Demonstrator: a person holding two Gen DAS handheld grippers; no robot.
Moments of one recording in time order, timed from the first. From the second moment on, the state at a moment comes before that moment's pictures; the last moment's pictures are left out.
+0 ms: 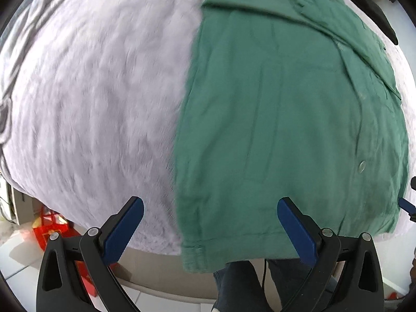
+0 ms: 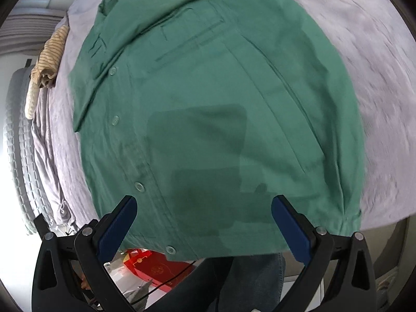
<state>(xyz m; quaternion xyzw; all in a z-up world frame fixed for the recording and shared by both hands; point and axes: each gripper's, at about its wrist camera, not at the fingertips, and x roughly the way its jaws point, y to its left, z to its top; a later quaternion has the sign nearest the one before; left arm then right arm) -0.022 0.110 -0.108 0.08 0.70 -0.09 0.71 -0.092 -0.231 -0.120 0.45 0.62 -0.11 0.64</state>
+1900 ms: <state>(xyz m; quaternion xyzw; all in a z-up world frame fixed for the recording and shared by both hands) 0.082 0.067 -0.043 -0.23 0.61 -0.24 0.72 -0.020 -0.344 -0.072 0.64 0.38 0.03 0.66</state>
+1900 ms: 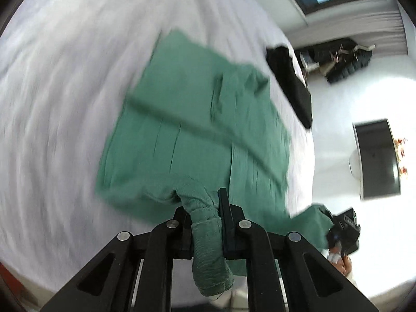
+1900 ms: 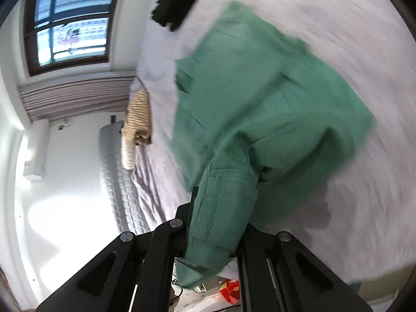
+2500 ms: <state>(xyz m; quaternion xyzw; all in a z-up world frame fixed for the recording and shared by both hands) 0.241 0.003 -0.092 -0.05 0.62 -0.16 0.77 0.133 -0.416 -0.120 0.60 0.44 -0.07 0.66</state>
